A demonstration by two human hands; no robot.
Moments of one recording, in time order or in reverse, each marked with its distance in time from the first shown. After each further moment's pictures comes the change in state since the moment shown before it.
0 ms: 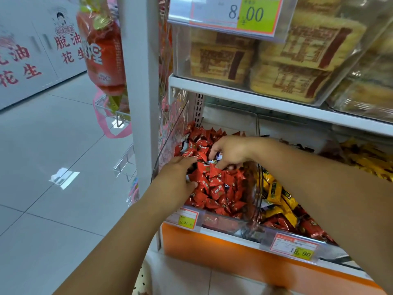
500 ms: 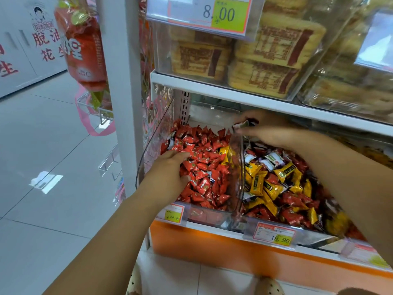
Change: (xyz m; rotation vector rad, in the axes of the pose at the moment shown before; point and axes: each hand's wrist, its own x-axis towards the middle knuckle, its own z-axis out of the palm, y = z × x) left_hand 0.006 0.008 0.008 0.019 -0.013 0.020; right_hand -0.067 0.059 -0.031 0.135 0.546 0.045
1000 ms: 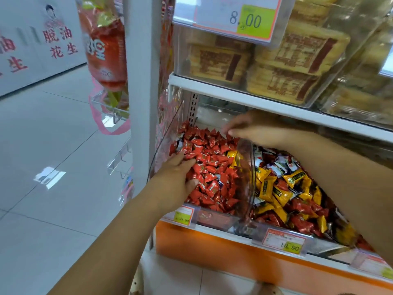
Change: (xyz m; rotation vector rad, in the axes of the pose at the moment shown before) left_hand -0.008 -0.008 -0.004 0.086 -0.108 0.021; right_hand 0.013 -0.033 0.015 0.050 -0.142 -0.214
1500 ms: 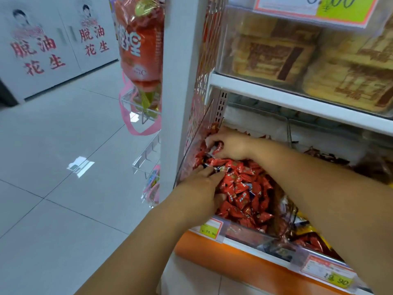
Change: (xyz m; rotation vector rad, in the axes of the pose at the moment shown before) left_hand 0.001 -0.007 0.000 0.074 -0.121 0.003; right_hand 0.098 -0.016 0.087 -0.277 -0.185 -0.125
